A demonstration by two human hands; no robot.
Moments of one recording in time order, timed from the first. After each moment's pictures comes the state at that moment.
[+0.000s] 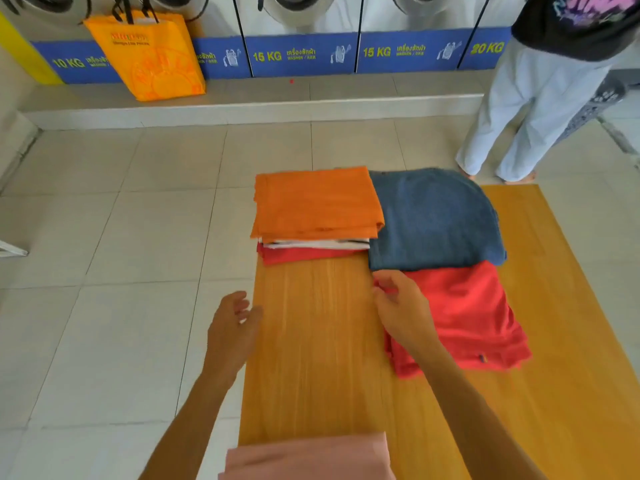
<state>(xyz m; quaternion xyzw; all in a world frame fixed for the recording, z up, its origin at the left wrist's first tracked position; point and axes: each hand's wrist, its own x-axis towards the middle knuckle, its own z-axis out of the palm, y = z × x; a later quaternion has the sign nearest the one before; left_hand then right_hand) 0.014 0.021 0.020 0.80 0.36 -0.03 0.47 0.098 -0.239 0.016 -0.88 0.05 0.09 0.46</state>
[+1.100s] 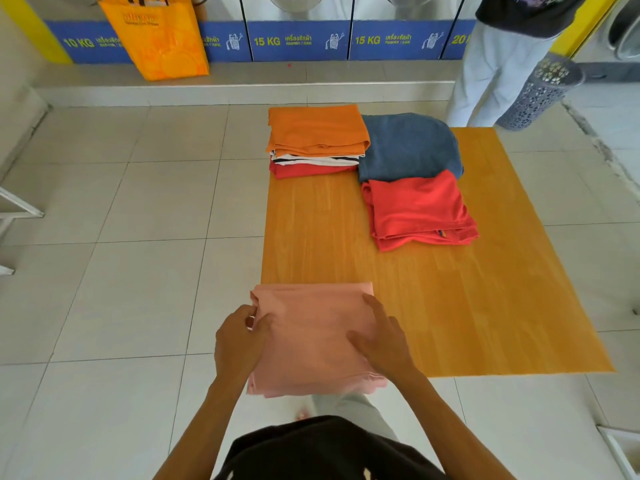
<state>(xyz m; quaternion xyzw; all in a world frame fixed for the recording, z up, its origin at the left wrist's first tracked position) -0.248 -0.014 -0.016 0.88 0.32 -0.04 0.35 -0.201 -0.274 -0.027 -0.90 0.06 0.23 0.38</state>
